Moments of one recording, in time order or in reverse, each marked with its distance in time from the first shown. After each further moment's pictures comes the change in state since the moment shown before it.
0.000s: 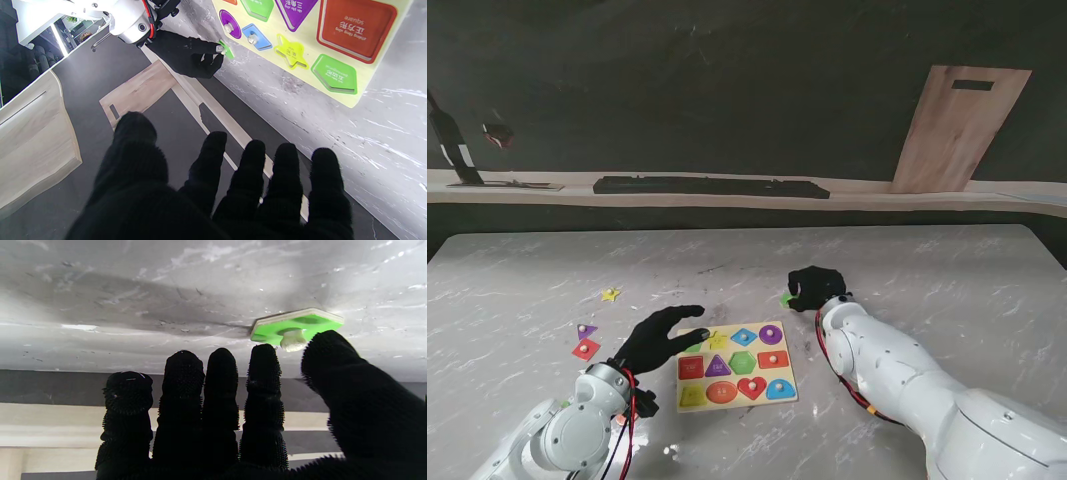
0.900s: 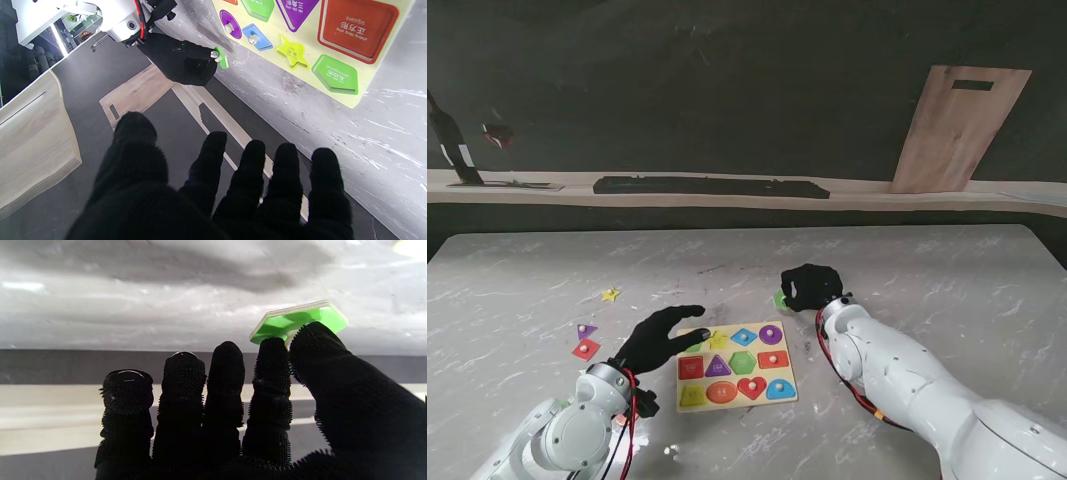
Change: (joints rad) left arm -0.001 0.000 0.002 -0.001 0.000 0.003 0.001; right arm -0.048 0.068 0.069 -0.128 -0.096 -0.087 -0.073; left_hand 0.000 0.000 0.000 0.000 0.000 0.000 0.000 0.000 0.000 0.000 0.000 0.000 0.000 0.000 0.000 0.000 0.000 0.000 0.000 0.000; right_hand 0.079 -0.043 0.002 -0.040 0.100 -0.086 0.115 -0.055 0.141 -0.038 -0.001 -0.036 0.078 -0.001 0.015 -0.001 0.081 -0.001 0.011 -0.013
